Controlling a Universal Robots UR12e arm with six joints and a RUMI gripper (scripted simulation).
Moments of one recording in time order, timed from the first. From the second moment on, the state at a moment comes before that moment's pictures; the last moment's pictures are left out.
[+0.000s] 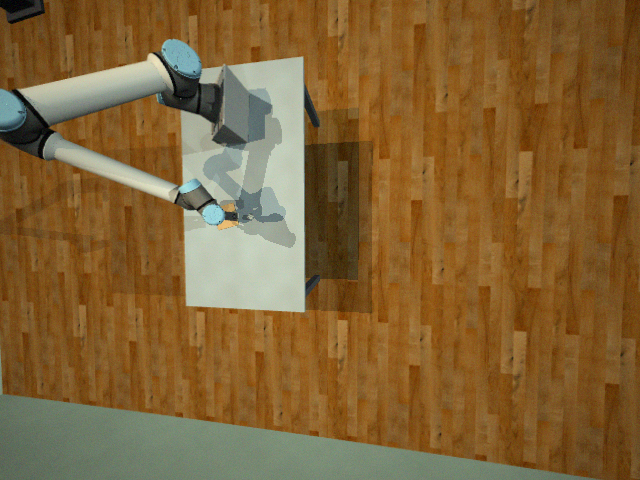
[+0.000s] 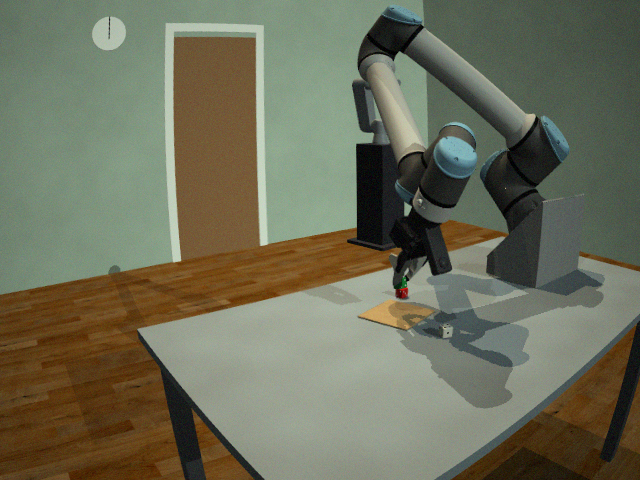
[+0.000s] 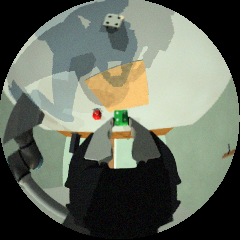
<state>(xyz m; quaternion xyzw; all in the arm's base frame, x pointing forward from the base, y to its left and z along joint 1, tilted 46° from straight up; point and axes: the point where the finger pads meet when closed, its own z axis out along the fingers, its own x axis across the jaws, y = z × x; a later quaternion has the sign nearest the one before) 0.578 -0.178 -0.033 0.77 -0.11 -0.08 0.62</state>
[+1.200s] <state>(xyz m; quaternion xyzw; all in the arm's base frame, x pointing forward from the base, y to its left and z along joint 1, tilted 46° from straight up) 0.577 -0.179 -0.029 0.79 -0.11 -0.07 0.59</state>
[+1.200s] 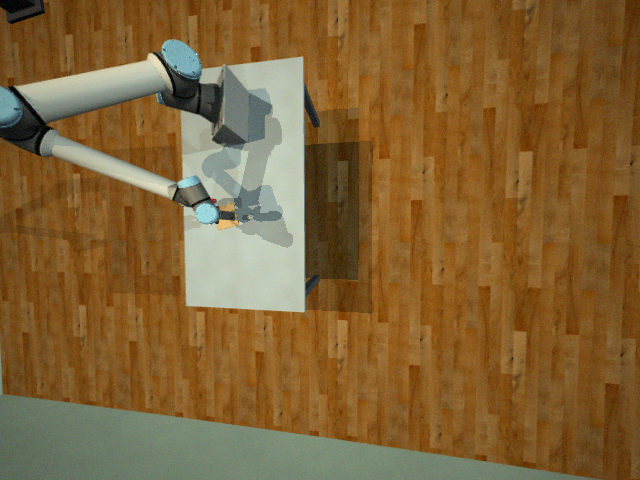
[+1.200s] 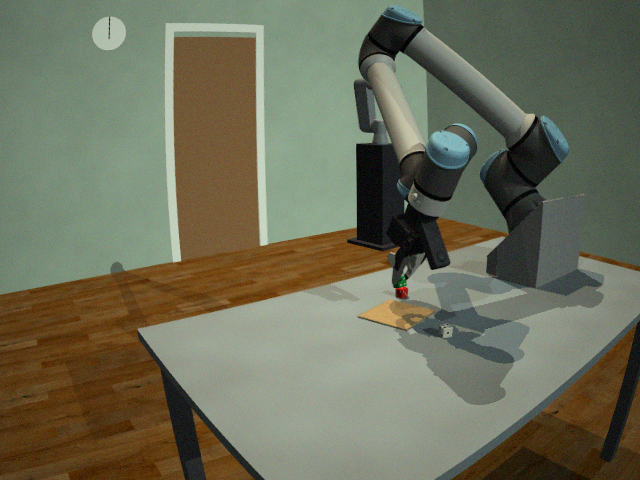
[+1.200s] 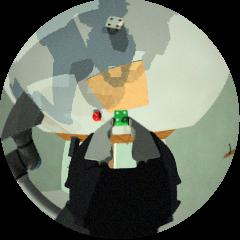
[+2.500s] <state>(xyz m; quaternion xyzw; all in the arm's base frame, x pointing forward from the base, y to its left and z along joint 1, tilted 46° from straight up) 0.577 -0.181 -0.027 0.88 -0.12 -0.06 0.45</state>
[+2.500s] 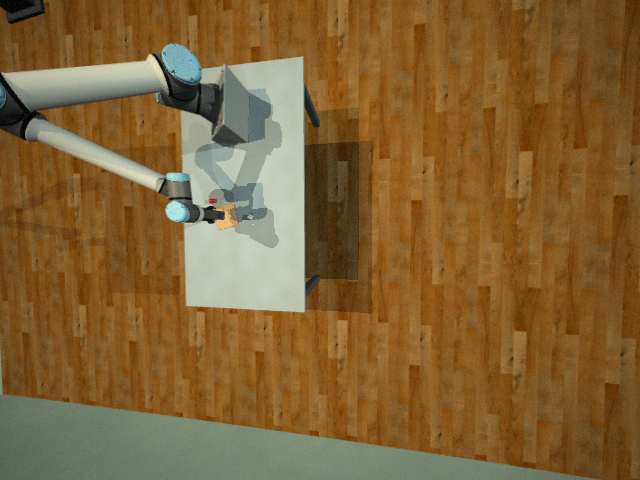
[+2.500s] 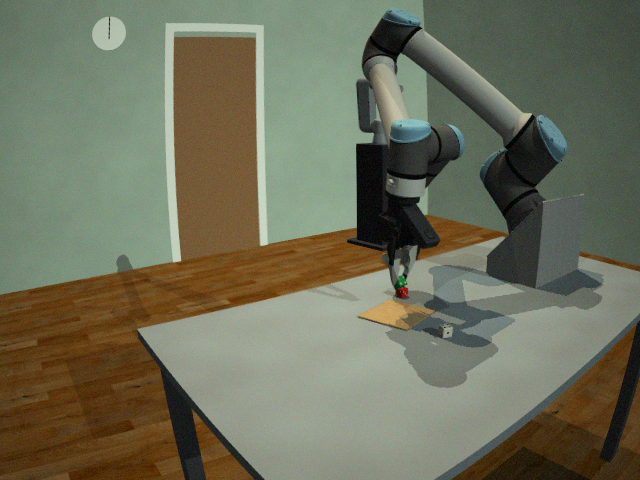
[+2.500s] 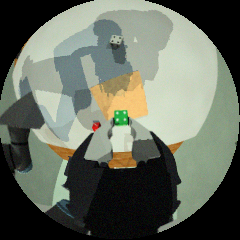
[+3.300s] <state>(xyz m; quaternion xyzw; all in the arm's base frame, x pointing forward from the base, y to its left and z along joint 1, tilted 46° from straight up) 0.577 -0.182 -0.025 0.93 -0.12 -0.04 0.34</state>
